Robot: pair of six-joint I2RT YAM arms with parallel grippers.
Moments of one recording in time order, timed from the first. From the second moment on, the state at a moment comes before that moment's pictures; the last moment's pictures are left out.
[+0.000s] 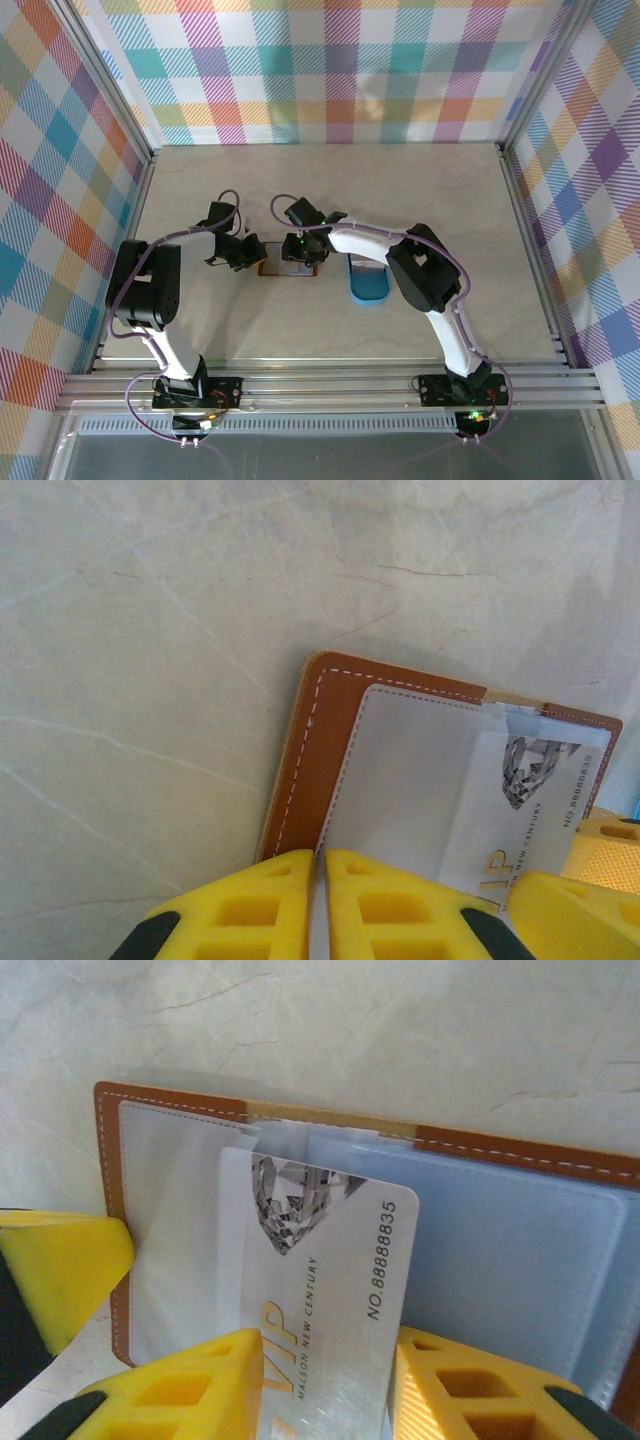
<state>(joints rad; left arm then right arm) -0.14 1.76 0.93 -0.31 0.45 -0.50 0.83 2.19 1.63 -0.50 -0.15 0.75</state>
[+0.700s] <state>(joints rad) -0.14 1.76 0.93 -0.31 0.46 -0.50 0.83 2.19 1.65 -0.56 -0.13 0.74</state>
